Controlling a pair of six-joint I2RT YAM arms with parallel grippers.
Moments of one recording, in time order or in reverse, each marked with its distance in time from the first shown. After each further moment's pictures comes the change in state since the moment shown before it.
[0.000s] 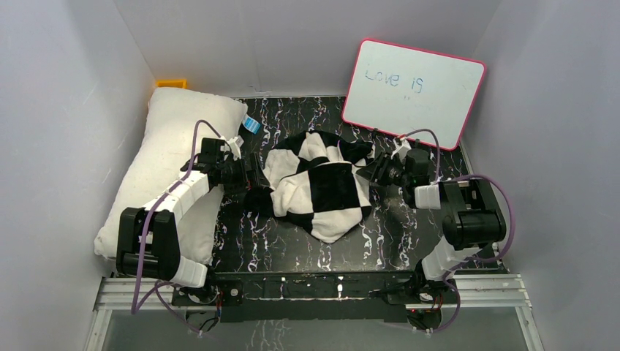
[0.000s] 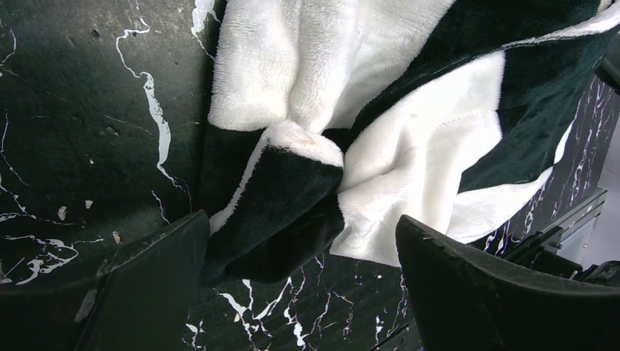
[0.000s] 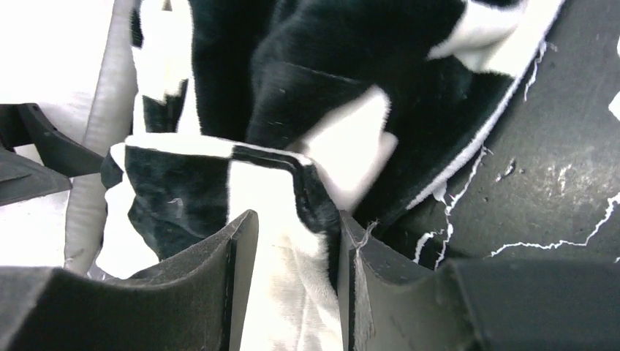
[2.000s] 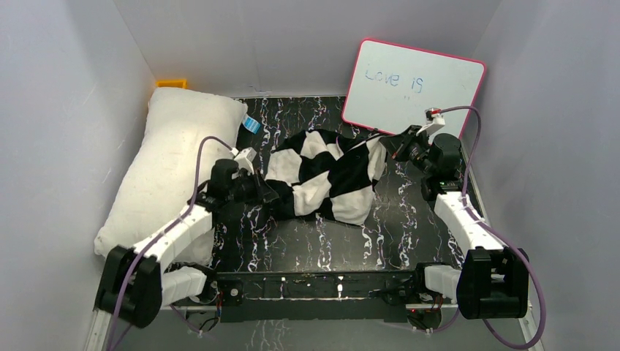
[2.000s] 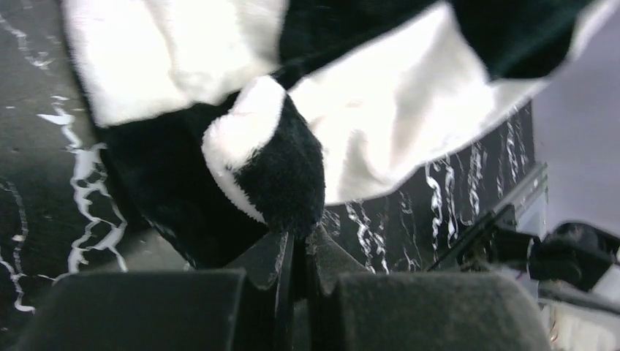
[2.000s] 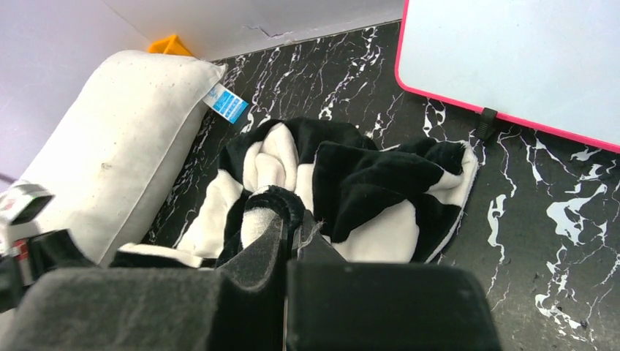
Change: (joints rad) left arm -0.217 -0.211 -0.250 0.311 -0.049 -0.229; right arm -0.045 -0.524 0.108 -0.290 0.177 -0.060
